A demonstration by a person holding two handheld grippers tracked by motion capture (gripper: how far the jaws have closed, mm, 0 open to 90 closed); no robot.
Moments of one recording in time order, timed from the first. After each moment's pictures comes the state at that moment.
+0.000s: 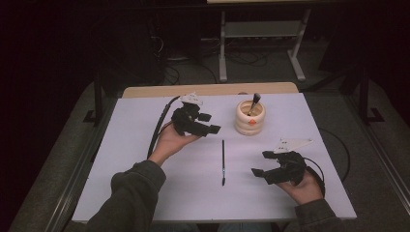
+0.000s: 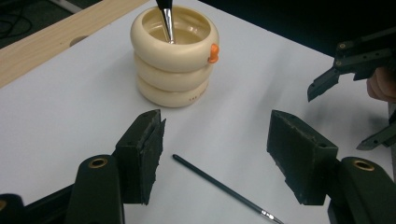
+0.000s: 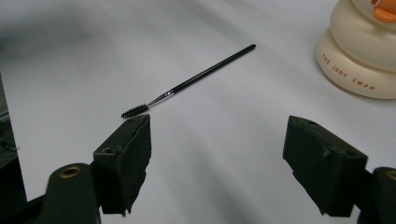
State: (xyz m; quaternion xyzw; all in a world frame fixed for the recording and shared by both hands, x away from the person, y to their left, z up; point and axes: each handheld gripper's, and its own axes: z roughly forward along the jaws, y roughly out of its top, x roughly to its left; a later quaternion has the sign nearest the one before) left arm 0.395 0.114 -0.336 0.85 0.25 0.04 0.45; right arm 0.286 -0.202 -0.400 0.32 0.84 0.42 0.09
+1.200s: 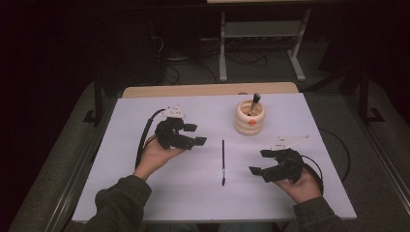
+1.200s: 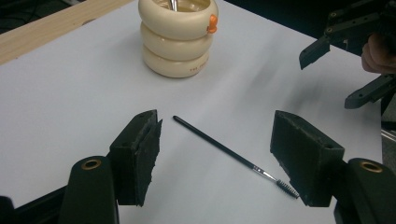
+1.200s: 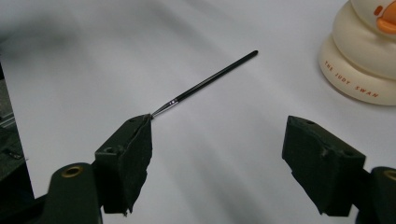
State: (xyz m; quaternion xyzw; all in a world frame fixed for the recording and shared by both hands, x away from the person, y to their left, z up) left arm 0.362 0.155 -0.347 0.84 0.27 0.05 0.46; right arm 0.288 -0.194 -0.391 0.33 0.84 0.42 0.08
